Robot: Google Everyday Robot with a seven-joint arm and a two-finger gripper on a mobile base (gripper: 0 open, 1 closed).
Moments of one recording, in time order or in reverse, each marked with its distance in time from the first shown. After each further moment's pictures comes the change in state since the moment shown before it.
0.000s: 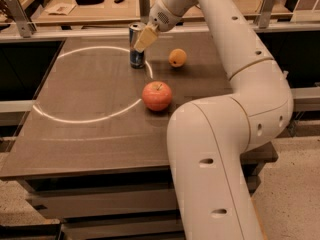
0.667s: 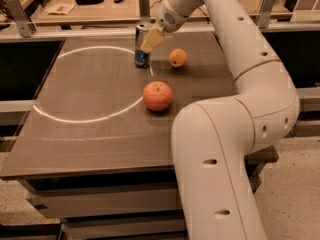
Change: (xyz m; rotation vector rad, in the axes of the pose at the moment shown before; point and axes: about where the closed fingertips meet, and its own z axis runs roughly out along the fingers) arm 0.015 -0.006 -0.009 0.015 0.021 0.013
